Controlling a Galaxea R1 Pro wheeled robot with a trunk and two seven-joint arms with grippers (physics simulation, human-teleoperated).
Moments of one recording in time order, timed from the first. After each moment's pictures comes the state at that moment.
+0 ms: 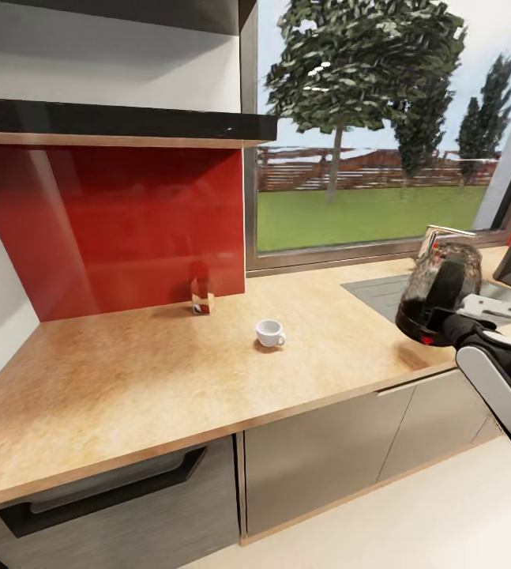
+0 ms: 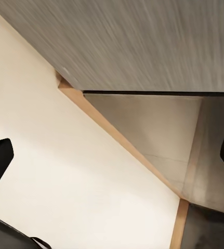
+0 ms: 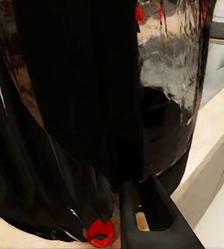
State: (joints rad) left arm 0.03 0.23 0.58 -0.04 0.59 0.04 -1.18; right arm -0.71 -0.53 0.24 -1.53 -0.88 0.53 -0.79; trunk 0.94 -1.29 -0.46
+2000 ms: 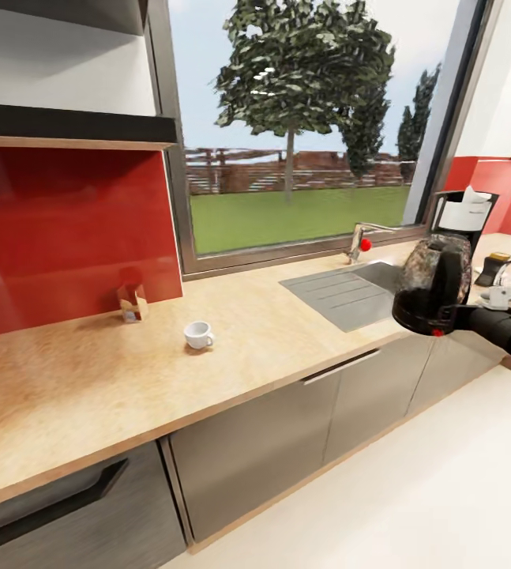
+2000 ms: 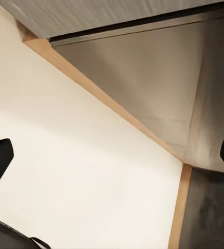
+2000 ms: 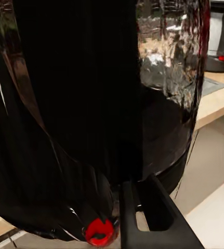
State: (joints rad) left arm 0.03 0.23 0.58 -0.04 0.59 0.04 -1.18; right arm -0.70 -0.78 0.24 -1.47 -0.87 0.53 -0.28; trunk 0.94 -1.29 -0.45
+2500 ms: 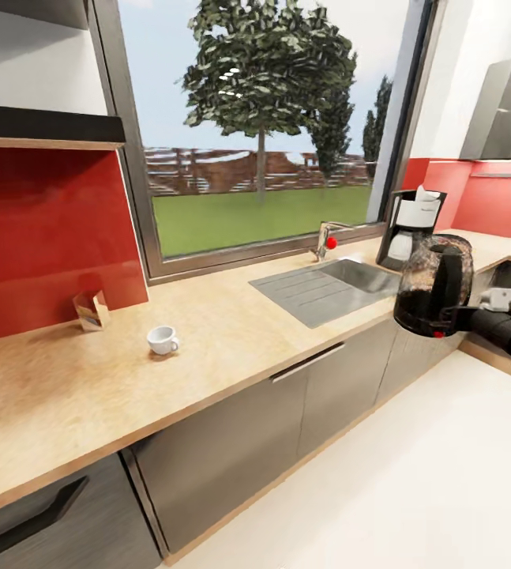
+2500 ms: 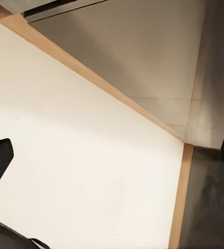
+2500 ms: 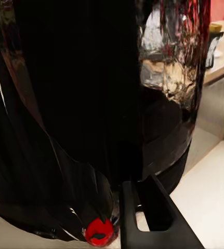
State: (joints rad) left arm 0.03 0.23 0.58 -0.04 0.59 0.04 -1.18; right arm -0.70 -0.78 0.24 -1.45 -0.87 0.53 -0.28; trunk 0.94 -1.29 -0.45
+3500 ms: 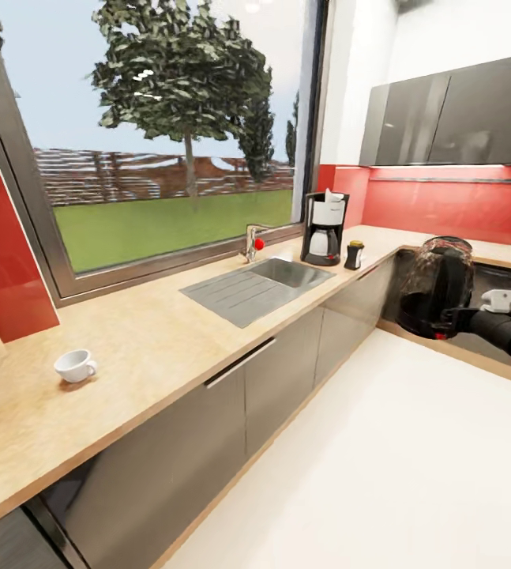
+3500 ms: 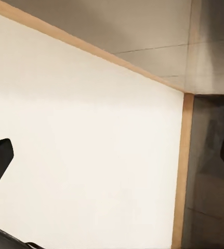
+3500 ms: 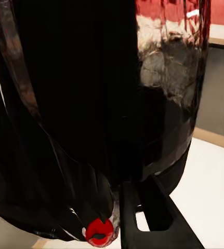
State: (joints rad) left arm 0.03 0.23 0.58 -0.04 0.59 0.04 -1.18; right arm -0.70 -0.78 0.24 -1.44 -0.87 0.53 -0.28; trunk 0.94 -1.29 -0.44
